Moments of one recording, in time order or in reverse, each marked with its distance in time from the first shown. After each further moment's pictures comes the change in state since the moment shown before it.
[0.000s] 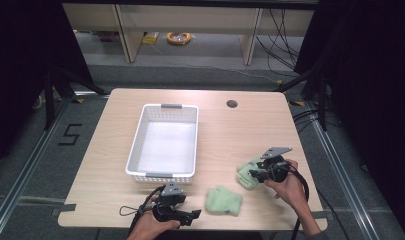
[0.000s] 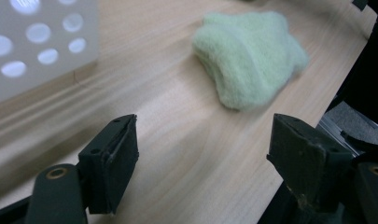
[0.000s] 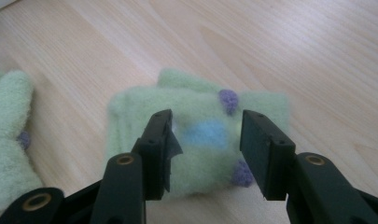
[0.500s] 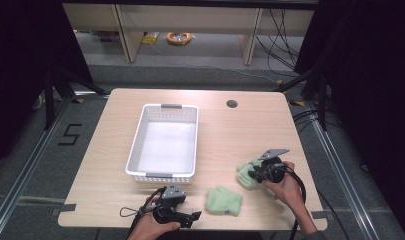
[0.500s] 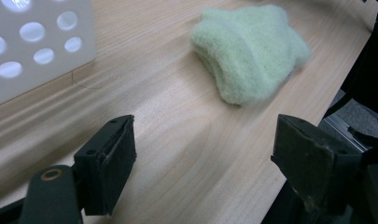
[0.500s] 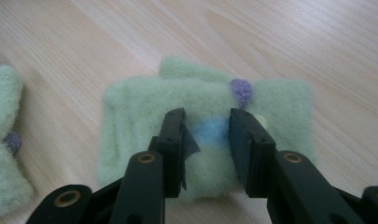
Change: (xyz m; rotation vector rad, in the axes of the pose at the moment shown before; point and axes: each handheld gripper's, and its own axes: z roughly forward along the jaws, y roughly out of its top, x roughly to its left) left arm -0.001 -0.004 0.002 -0.005 0.014 0.041; right arm 0.000 -0.005 0.013 0.012 0.029 0.055
